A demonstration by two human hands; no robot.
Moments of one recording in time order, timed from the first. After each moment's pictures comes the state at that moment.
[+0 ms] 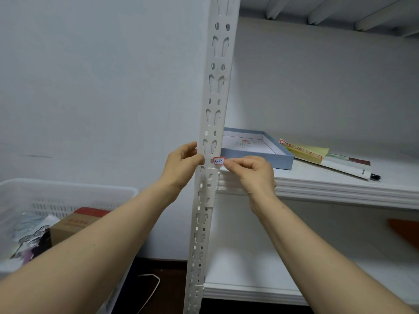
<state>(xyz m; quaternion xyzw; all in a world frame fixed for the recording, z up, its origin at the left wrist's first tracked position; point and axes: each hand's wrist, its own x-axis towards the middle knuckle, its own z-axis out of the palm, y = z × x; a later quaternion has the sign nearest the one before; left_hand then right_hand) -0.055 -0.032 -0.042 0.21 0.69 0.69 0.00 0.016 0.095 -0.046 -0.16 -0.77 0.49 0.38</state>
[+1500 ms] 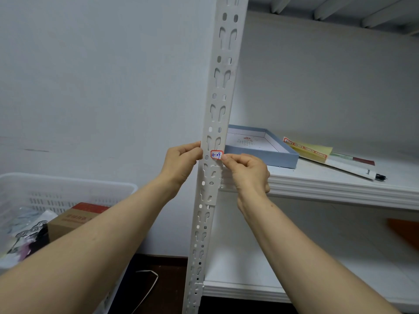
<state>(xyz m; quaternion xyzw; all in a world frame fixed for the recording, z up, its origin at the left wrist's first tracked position) -0.060 -0.034 -0.043 0.24 0.64 0.73 0.01 0.000 0.078 -0.051 -0.23 -0.73 0.52 0.38</state>
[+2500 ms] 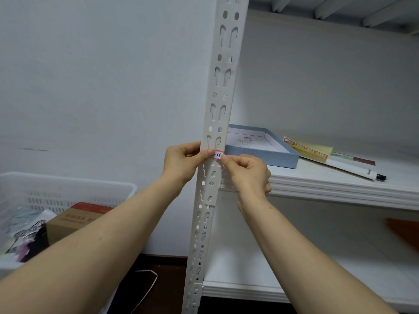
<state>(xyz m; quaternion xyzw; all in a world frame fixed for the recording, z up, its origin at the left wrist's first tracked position) -0.069 -0.025 -0.050 0.26 0.62 0.74 -0.03 0.001 0.080 -0.052 -0.23 -0.75 0.49 0.39</state>
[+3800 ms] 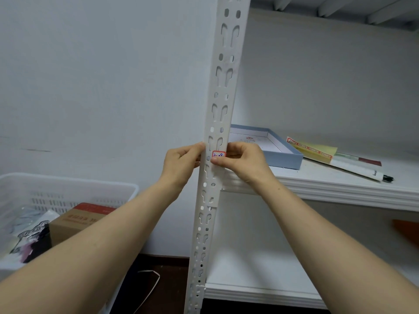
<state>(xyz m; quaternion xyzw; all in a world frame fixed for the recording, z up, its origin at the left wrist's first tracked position) -0.069 -0.030 -0.049 0.22 0.62 0.76 -0.01 -0.015 0.108 -0.028 0.00 -0.83 0.49 0.26</state>
